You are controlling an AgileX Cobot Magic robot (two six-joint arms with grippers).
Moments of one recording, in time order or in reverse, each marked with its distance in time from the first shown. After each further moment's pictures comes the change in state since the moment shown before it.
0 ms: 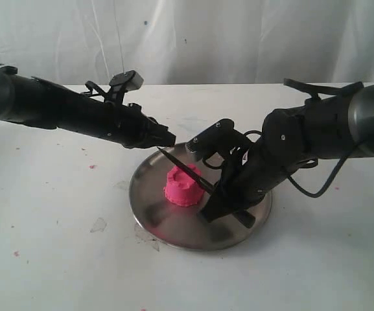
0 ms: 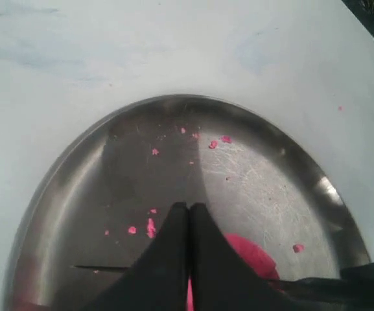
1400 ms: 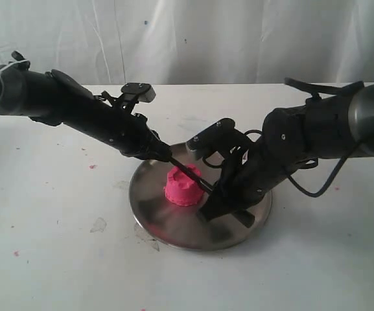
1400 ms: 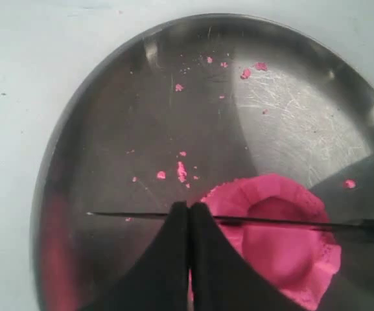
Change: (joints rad) left arm -0.029 0.021 -0.070 0.365 -0.030 -0.219; right arm 0.000 0.000 0.000 -0.002 0.002 0.010
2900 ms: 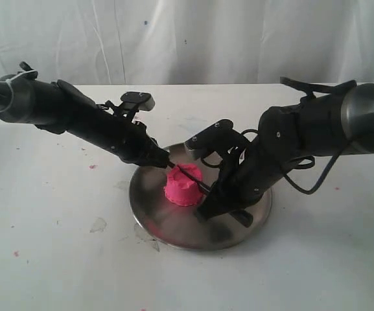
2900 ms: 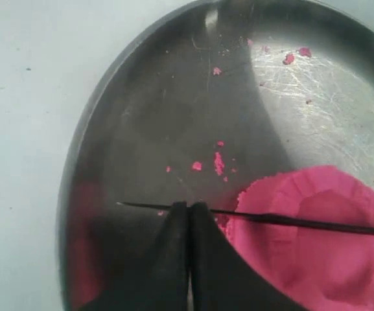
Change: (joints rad) left arm 0.000 0.046 -0.008 0.000 -0.043 -0.004; right arm 0.000 0.023 -0.025 0.002 0.027 0.008
